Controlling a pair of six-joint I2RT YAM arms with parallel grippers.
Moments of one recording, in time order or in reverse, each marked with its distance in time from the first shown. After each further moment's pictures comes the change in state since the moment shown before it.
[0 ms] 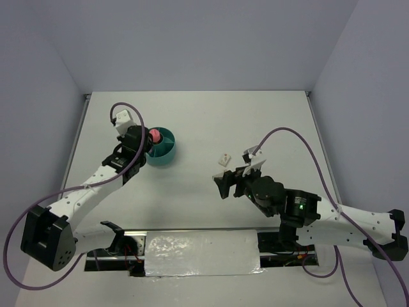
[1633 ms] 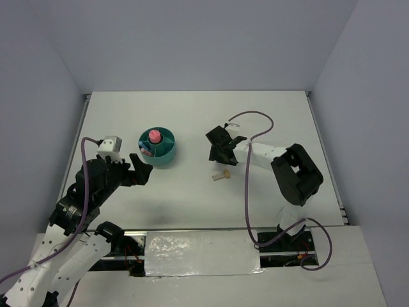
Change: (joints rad) left arm 0.002 -0.639 -0.030 -0.475 0.576 0.259; right arm -0.601 1.068 0.389 -0.064 -0.276 0.350
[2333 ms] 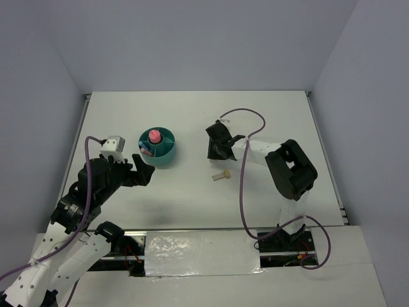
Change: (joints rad) left arm -0.020 0.013 0.000 0.002 0.016 0.007; right arm -0.036 0.098 0.042 0.127 -0.108 -0.116
